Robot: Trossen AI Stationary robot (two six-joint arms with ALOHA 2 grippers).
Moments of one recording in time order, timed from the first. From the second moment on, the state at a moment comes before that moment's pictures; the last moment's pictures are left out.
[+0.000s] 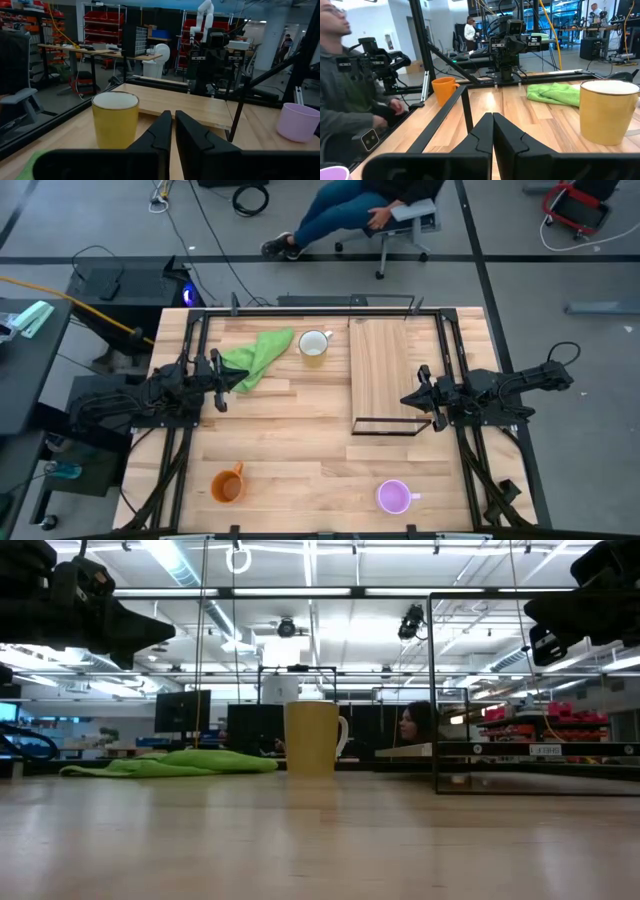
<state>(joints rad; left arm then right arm) 0.18 0.01 0.01 0.06 -0.08 -0.10 0.22 0.04 0.01 0.03 0.09 0.11</state>
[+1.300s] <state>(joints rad) 0.18 0.01 0.01 0.06 -0.08 -0.10 0.22 0.04 0.01 0.03 0.09 0.11</state>
